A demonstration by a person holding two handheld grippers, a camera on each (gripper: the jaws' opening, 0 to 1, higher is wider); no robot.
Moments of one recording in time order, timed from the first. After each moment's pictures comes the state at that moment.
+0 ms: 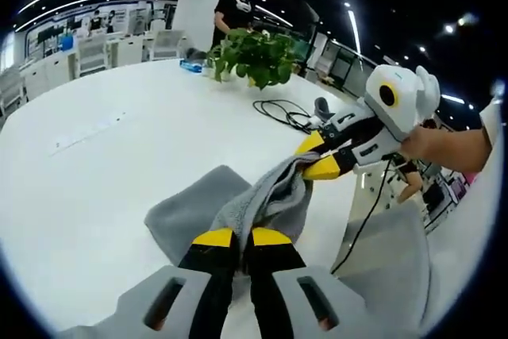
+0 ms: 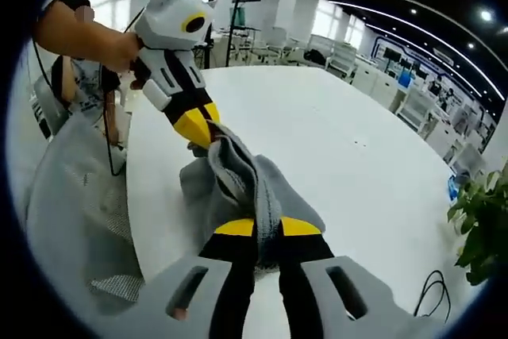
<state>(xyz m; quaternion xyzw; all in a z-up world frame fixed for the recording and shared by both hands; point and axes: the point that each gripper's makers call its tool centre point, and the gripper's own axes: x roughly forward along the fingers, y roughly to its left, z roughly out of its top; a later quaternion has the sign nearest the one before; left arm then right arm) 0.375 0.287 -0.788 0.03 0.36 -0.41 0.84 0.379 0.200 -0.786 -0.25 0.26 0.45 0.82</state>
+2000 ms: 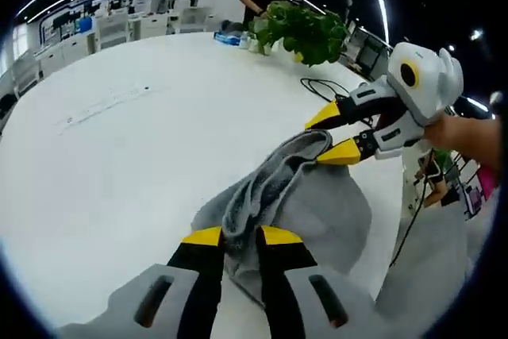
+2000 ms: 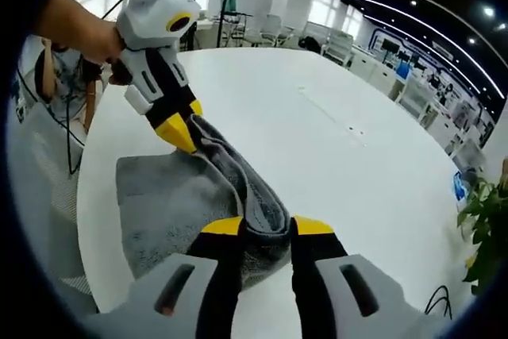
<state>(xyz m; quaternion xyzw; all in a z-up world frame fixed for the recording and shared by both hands) 0.443 0.319 -0.860 0.06 0.41 -0.34 0.84 0.459 0.206 -0.837 -0.25 0.27 0.44 0.82</state>
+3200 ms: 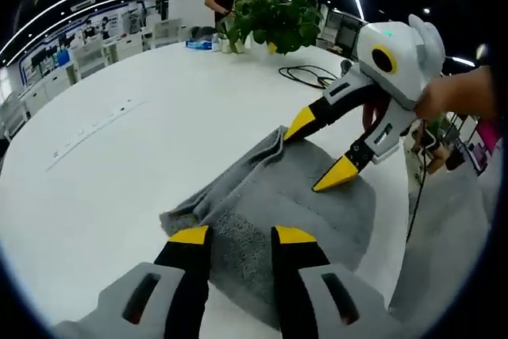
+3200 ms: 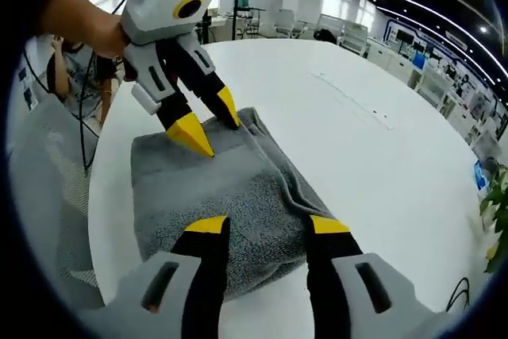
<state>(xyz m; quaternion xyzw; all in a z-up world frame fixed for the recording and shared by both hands) 0.440 0.293 -0.876 0.13 0.38 -0.38 0.83 0.435 0.207 -0.880 -0.23 0.32 0.47 0.79</state>
